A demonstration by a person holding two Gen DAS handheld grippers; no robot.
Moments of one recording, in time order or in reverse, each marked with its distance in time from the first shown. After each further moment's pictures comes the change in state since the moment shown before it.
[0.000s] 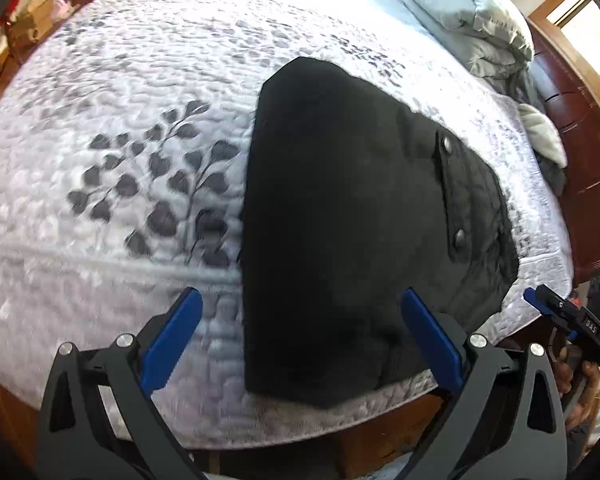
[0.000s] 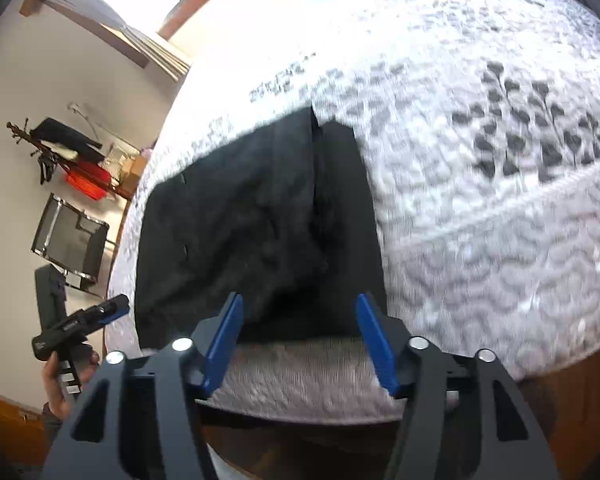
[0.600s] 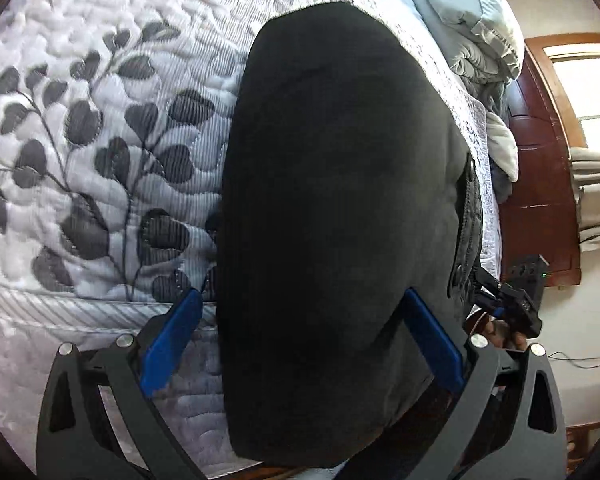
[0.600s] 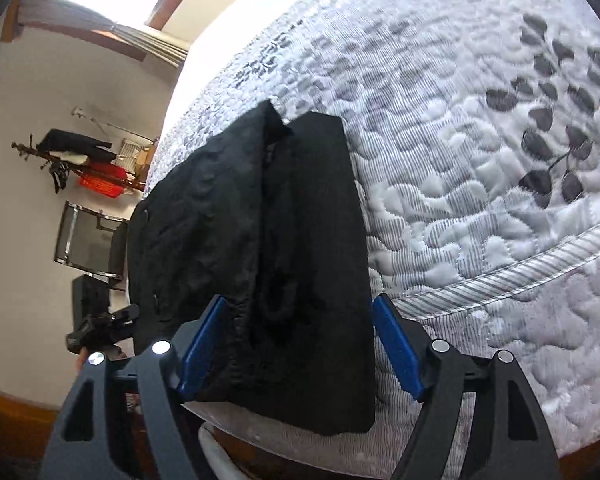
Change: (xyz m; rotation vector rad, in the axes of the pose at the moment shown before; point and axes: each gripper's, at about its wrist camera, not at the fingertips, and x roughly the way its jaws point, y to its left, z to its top) left arm 0.077 0.040 0.024 -0.145 0.206 -0.313; right arm 0.070 -0.052 0.047 0.094 0.147 0.134
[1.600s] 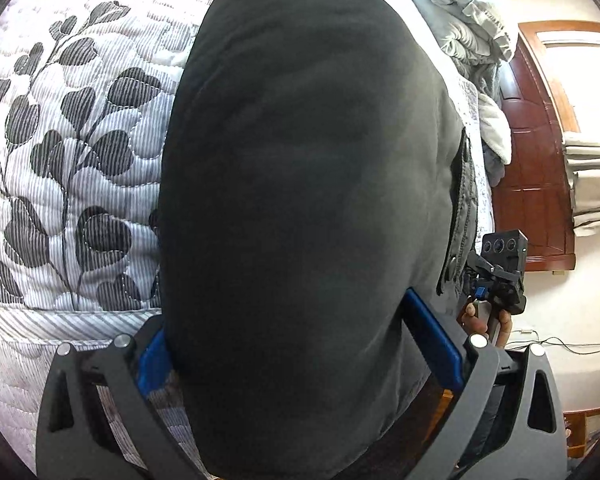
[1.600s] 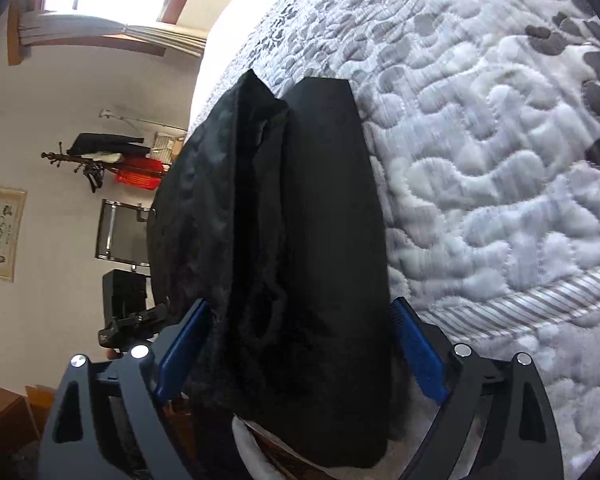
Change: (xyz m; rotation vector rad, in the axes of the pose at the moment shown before) left arm 0.024 -0.019 0.001 0.030 0.061 -0.027; right arm 0.036 -0.021 0.014 0.043 0.097 0.187
